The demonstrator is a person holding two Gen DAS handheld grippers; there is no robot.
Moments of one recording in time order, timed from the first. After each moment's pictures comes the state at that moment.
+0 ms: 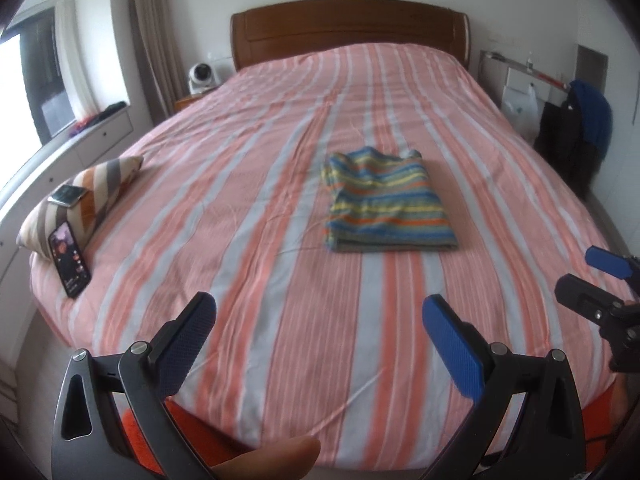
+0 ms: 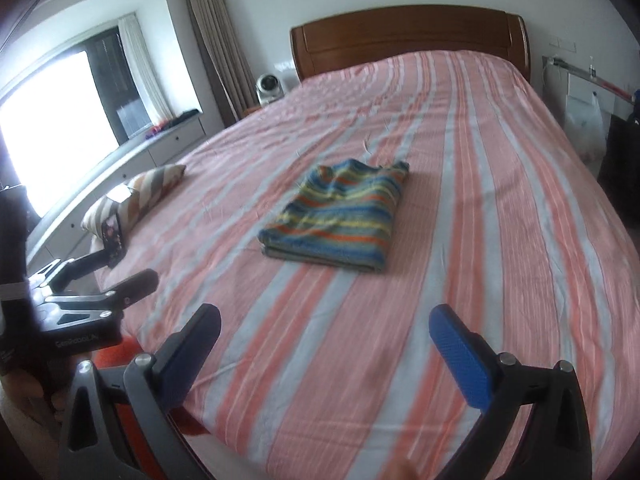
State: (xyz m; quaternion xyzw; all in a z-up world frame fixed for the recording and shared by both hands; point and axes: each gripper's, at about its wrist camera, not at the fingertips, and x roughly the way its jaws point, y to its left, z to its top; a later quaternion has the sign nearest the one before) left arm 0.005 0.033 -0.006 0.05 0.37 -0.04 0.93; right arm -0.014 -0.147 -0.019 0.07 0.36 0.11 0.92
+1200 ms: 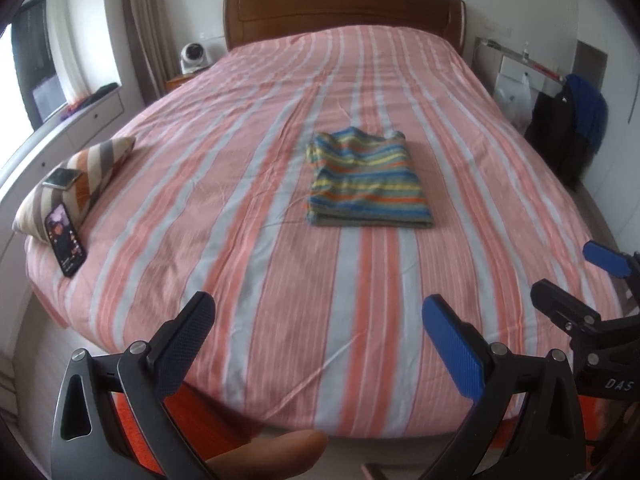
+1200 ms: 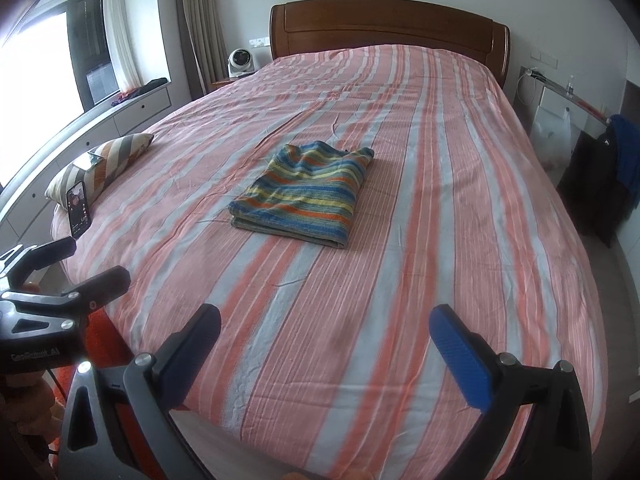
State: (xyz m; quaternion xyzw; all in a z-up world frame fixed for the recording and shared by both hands) left arm -0.012 0.023 0.006 0.04 0.41 -0.05 0.91; right arm -0.041 -0.132 0.002 0.00 0.39 0.05 0.92
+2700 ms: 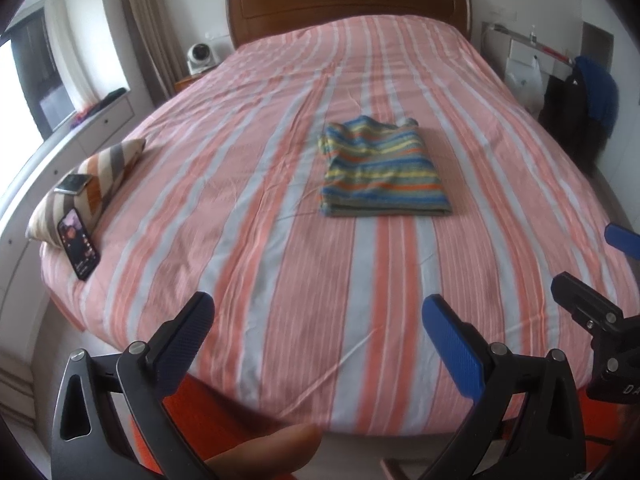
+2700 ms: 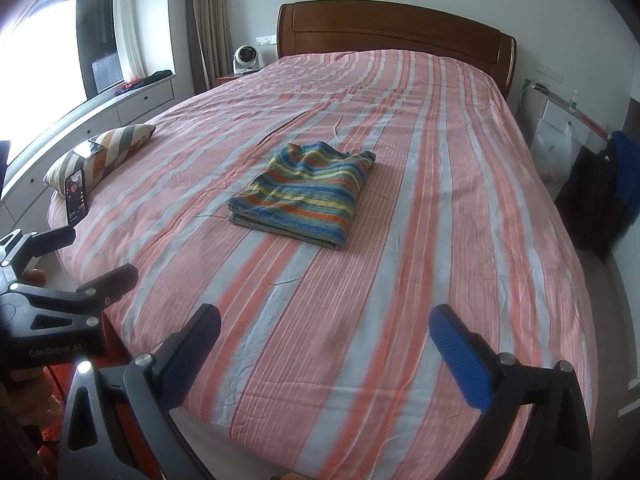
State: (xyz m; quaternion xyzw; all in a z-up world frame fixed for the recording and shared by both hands) left arm -0.010 0.018 -0.003 0.08 0.42 -0.03 0.91; right arm -0.041 -0.126 0.000 -0.02 0.39 0.05 0.92
